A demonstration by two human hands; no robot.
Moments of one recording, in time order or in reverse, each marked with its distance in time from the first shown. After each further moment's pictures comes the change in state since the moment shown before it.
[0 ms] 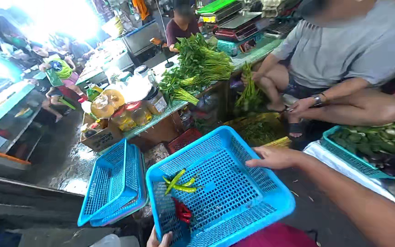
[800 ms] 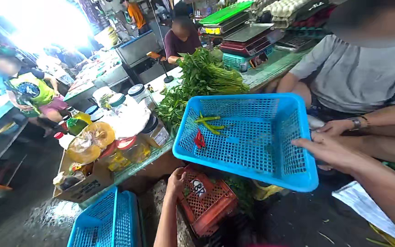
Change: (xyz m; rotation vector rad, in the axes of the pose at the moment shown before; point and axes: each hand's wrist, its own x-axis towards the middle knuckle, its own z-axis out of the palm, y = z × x) left_hand 0.410 0.149 0.118 0.425 -0.360 0.213; right_hand 0.106 -0.066 -0.161 0.196 0.770 0.094
